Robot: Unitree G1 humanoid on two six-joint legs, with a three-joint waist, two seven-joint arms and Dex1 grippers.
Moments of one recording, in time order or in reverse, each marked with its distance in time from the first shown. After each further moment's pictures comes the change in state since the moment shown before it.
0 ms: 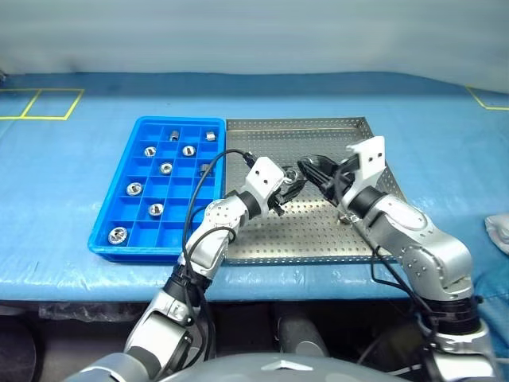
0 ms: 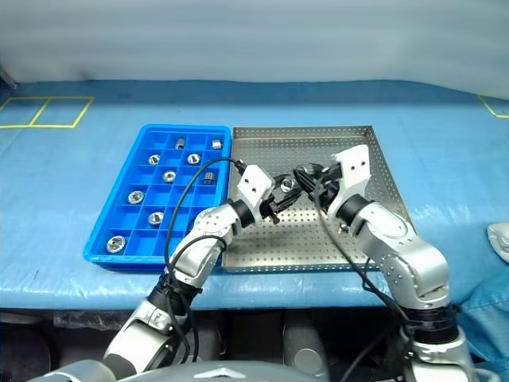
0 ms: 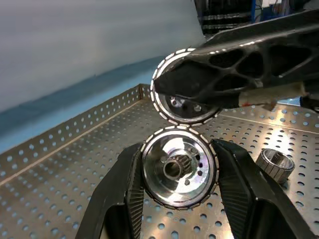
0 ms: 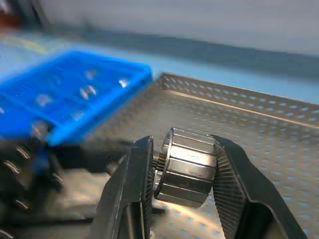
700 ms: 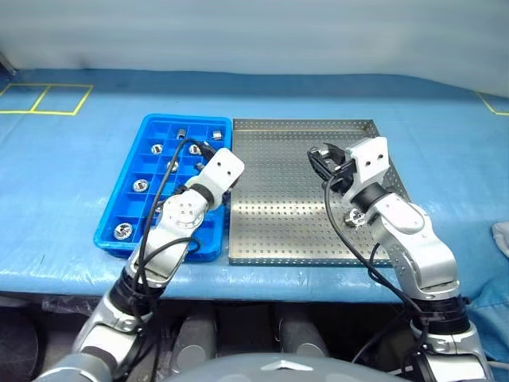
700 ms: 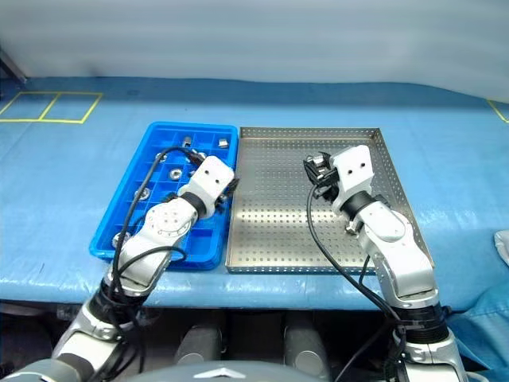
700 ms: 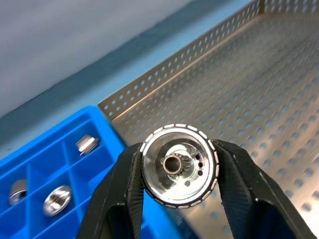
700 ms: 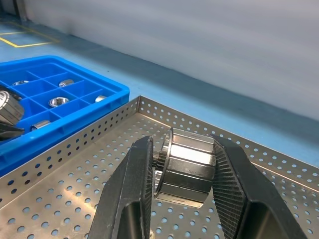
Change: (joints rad) left arm 0.021 0.402 -0.077 -0.478 0.244 0.583 0.264; right arm 0.008 0.150 -0.068 0.051 -0.191 -0.181 0.101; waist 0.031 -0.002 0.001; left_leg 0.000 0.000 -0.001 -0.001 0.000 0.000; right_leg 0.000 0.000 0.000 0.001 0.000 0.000
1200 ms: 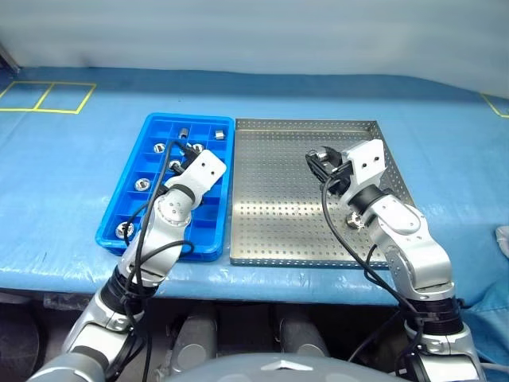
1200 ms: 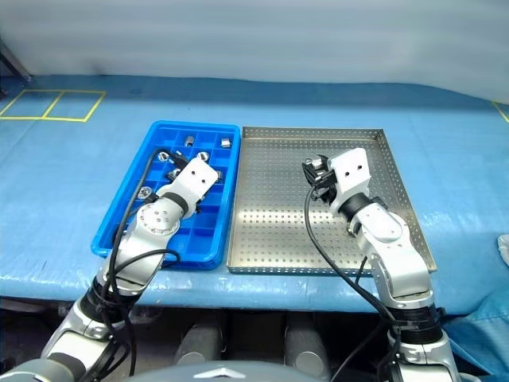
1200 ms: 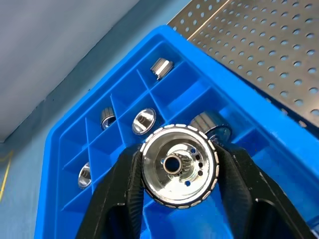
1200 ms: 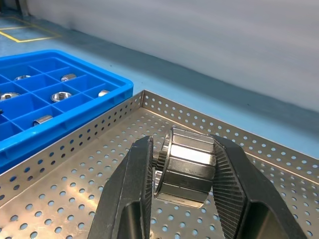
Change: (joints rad) left arm 0.005 0.016 0.015 0.030 0.119 0.109 0.028; right arm 0.003 0.039 -0.003 0.011 -0.045 0.010 0.018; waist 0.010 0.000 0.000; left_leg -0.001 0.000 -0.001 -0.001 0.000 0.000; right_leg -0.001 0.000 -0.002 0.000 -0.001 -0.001
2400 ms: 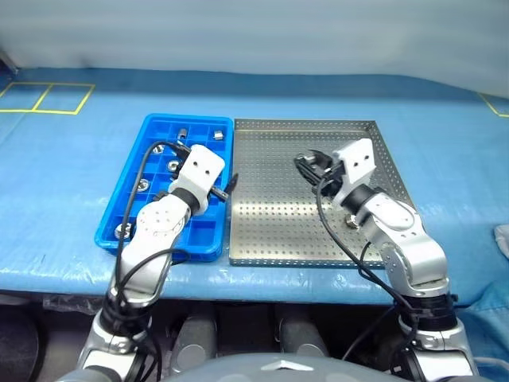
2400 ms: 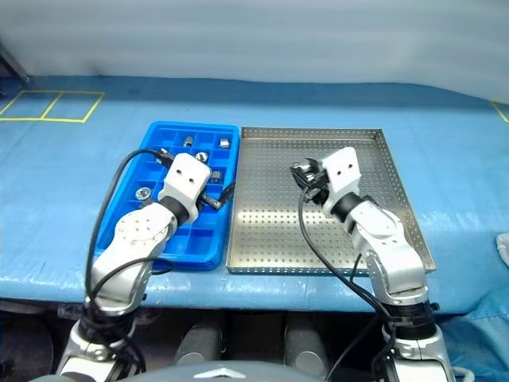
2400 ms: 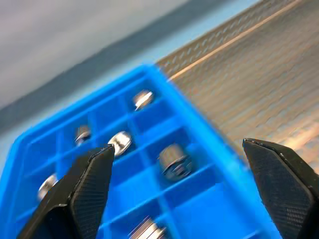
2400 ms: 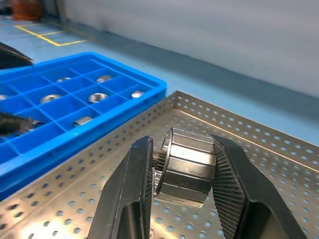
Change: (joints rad) left arm 0.151 -0.059 0.166 -0.300 -0.228 -0.105 -0.231; right arm -0.059 0.023 0.047 -0.011 0.048 0.082 0.133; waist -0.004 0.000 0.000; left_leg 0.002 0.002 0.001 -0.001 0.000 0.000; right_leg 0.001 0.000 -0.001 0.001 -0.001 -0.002
